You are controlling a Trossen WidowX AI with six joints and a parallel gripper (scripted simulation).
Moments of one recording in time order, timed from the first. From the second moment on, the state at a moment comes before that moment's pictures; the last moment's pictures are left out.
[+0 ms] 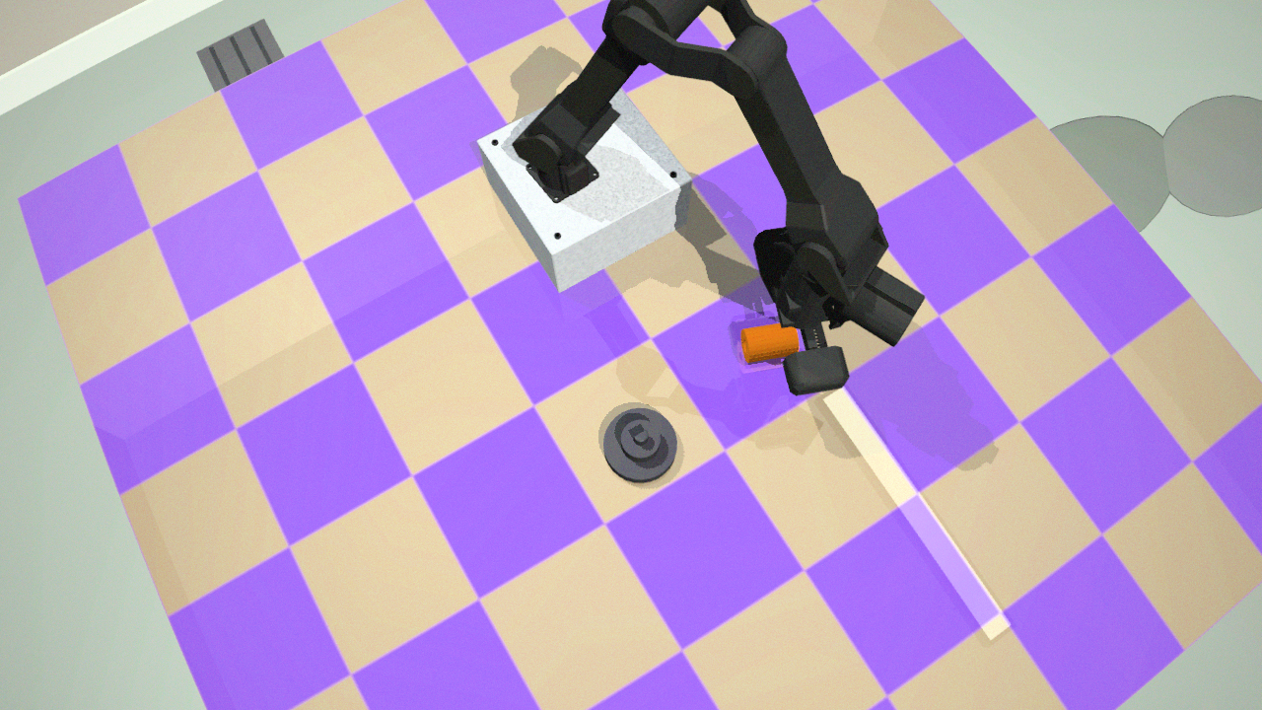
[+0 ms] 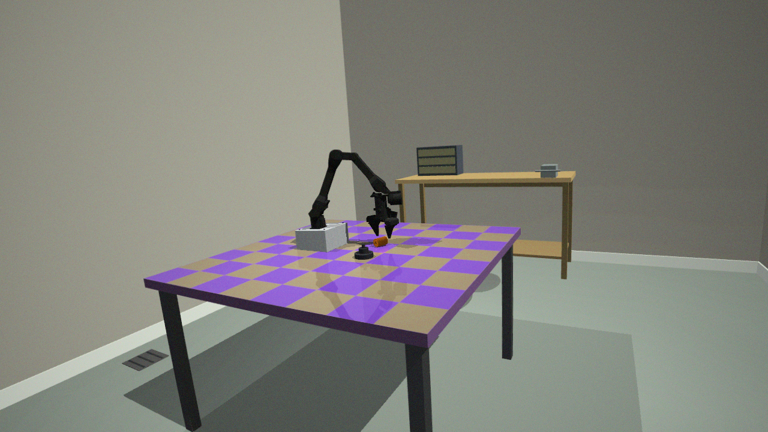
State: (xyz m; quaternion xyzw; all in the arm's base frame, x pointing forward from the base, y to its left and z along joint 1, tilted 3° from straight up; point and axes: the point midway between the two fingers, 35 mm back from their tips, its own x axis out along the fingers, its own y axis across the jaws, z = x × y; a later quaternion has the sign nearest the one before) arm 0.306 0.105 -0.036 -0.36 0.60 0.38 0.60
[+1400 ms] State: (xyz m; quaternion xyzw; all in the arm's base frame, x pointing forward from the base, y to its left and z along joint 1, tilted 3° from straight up) arm 0.302 0.104 -0.065 -0.36 0.61 0.38 0.60
